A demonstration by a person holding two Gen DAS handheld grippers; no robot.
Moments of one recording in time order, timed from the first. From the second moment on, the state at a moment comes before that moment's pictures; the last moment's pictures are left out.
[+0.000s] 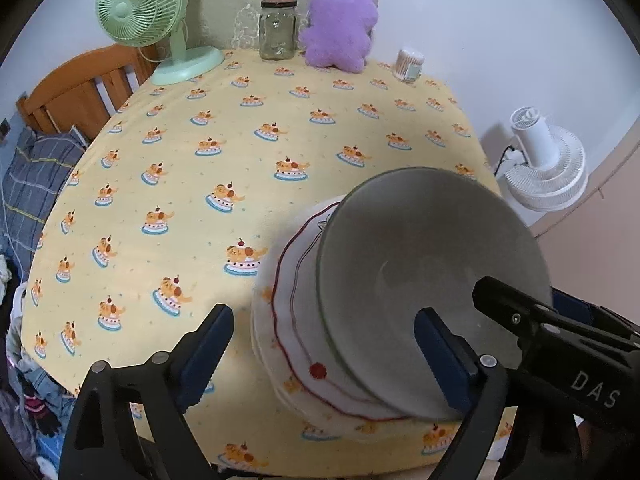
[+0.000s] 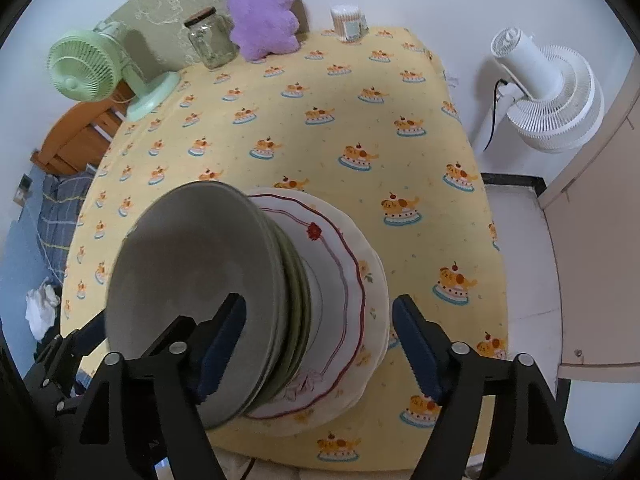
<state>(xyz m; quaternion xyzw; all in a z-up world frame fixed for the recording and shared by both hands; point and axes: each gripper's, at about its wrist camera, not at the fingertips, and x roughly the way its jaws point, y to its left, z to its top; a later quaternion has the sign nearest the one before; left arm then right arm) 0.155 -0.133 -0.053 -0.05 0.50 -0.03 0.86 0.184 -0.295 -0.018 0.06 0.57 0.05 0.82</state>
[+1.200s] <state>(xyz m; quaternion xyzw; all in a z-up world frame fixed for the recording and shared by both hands) 0.078 0.064 -0.049 0.02 0.32 -0.08 0.94 0.071 -0.112 -0.007 0.05 0.38 -0.03 0.92</state>
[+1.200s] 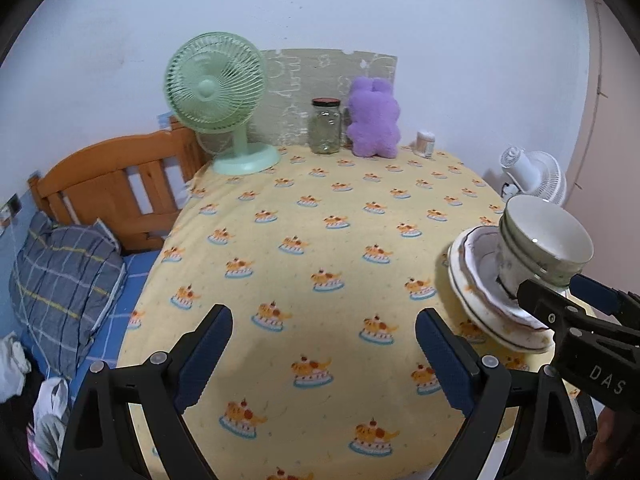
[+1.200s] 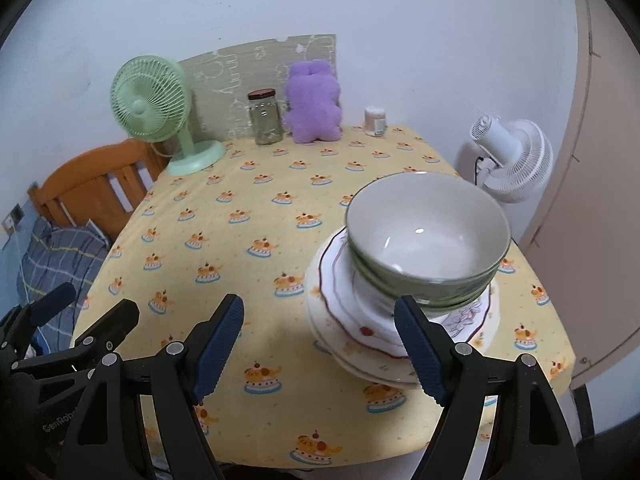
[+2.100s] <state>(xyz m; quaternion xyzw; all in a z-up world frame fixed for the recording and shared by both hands) 0.019 0.066 -0.048 0.00 0.27 -0.06 0.96 0.014 -0.111 -0.001 0.03 0.34 -0.03 0.94</state>
